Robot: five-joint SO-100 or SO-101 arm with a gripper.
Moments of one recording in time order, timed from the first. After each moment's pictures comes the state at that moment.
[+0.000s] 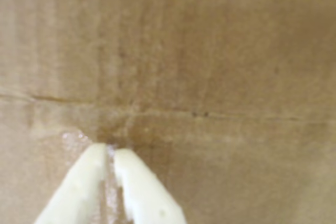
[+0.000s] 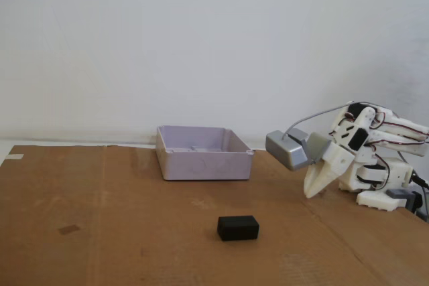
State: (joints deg) arm -3.1 187.0 178.2 71.4 6.5
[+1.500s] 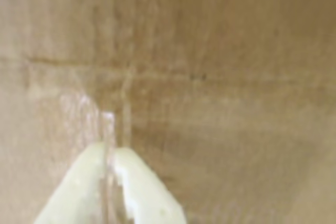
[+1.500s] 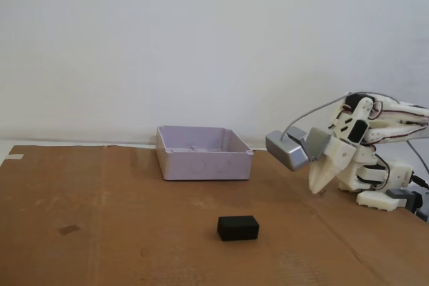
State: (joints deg) arm -3.1 169.8 167.0 71.8 6.5
